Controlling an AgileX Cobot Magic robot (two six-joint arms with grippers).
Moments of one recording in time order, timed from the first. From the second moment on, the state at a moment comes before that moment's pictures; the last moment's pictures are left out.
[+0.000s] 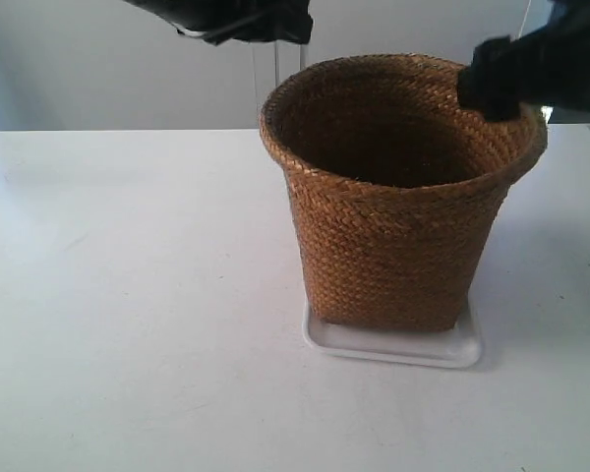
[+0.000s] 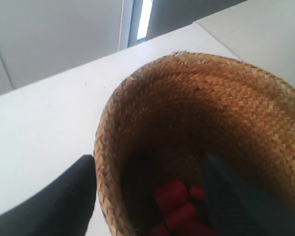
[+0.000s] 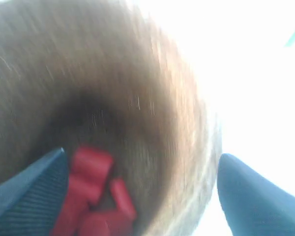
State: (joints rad) left arm -0.46 1.63 -1.63 -0.36 0.61 0.20; right arm 0.17 1.21 -1.09 -0.13 0.56 0.12
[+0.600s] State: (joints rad) left arm -0.46 1.42 -1.25 -0.25 0.46 0.27; right arm 0.26 1.02 -0.84 0.02 0.35 0.06
